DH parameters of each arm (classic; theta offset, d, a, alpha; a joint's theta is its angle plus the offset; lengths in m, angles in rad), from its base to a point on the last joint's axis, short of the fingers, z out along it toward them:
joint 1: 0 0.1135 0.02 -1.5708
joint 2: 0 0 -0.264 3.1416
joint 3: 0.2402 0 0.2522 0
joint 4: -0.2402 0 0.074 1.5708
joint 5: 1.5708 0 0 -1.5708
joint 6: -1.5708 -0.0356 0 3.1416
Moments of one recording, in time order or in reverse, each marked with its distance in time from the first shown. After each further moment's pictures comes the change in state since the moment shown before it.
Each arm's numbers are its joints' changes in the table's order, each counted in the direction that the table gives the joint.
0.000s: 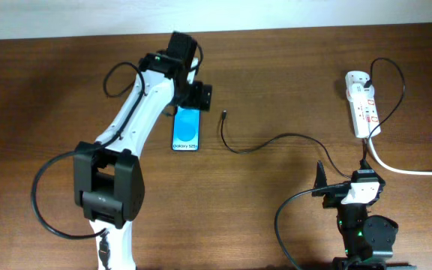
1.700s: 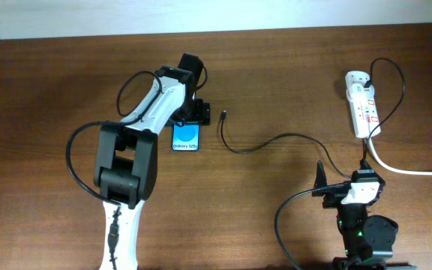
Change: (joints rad) left arm -0.003 0.203 -0.041 0.025 -0.042 0.156; right arm 0.000 0.000 0.000 0.000 0.000 0.000
